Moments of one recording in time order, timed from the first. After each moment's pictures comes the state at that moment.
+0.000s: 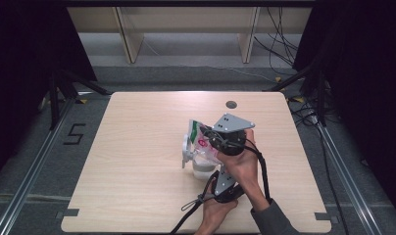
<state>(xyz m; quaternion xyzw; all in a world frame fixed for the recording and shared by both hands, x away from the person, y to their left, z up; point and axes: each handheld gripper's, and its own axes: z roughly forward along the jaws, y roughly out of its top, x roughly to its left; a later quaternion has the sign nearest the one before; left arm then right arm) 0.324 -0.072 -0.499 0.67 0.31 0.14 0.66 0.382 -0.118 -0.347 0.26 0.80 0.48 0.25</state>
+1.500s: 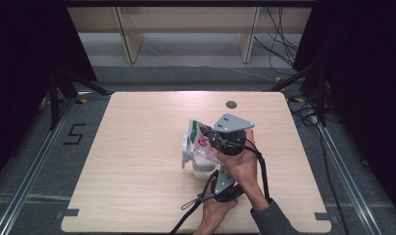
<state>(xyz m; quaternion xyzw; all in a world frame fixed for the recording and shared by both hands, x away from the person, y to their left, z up) 0.326 -0.071 -0.499 0.67 0.31 0.14 0.66 0.382 -0.117 -0.348 0.25 0.80 0.48 0.26</state>
